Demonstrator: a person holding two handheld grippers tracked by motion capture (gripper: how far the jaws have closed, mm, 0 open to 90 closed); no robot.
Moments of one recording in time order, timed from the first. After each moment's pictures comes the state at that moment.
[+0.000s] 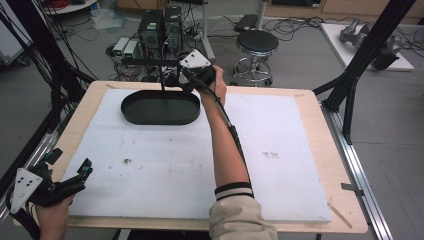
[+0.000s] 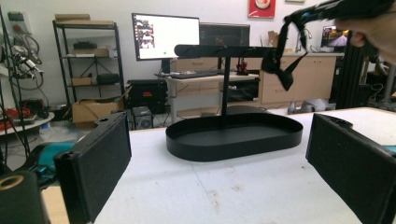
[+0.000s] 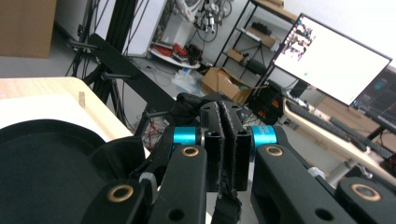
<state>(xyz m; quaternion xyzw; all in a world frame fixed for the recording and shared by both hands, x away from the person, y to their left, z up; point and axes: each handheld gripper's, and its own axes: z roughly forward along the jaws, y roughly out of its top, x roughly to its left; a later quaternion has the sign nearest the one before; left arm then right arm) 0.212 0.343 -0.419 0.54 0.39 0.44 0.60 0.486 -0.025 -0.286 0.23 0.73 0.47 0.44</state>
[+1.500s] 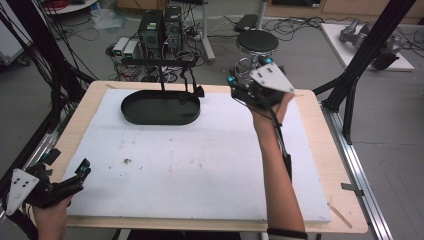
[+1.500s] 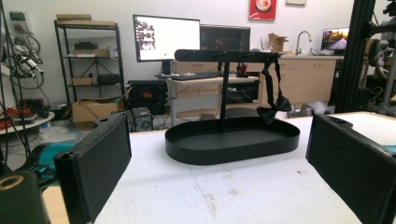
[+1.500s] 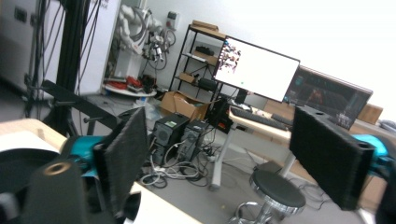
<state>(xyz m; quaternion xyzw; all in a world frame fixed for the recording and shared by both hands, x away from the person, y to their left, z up) 0.208 0.341 -0.412 0.54 0.40 0.44 0.60 0.366 -0.167 -0.241 0.30 0.62 0.53 0.49</state>
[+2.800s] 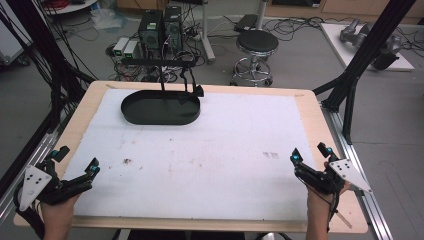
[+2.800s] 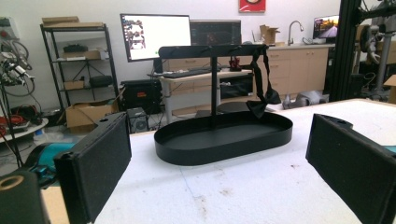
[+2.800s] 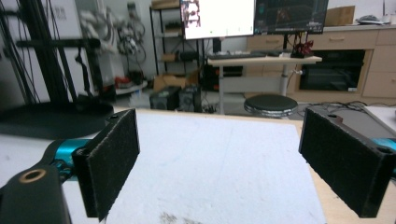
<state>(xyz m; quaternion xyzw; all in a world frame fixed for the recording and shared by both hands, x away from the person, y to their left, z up) 0.216 0.327 -0.411 0.56 0.37 0.44 0.59 0.245 -0.334 -0.403 0.46 0.55 0.57 0.40</state>
